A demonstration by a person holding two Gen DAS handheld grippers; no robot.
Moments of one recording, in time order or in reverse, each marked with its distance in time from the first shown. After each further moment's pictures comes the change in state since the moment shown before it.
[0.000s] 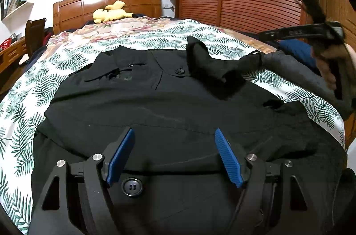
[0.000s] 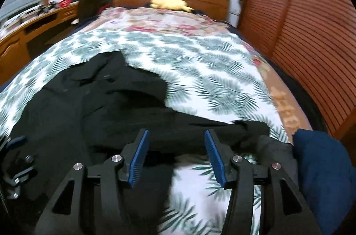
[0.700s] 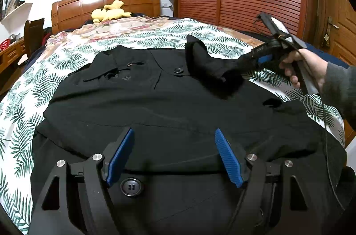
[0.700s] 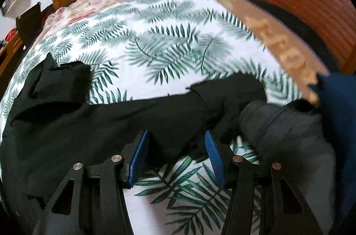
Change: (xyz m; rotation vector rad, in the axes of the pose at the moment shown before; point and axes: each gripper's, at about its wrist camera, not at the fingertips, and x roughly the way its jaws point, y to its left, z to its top) left arm 0.002 0.001 0.000 0.007 0.008 -0.004; right arm 0.138 -0.067 0.010 0.364 0.258 -0.053
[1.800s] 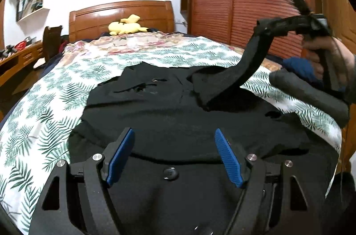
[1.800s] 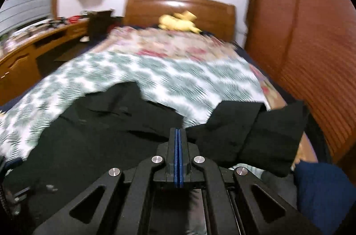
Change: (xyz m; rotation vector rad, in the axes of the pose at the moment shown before) left arm -0.066 0.037 -0.003 -0.047 -0.108 0.071; right arm -0.180 0.118 -0.046 -0.421 -0.401 0.167
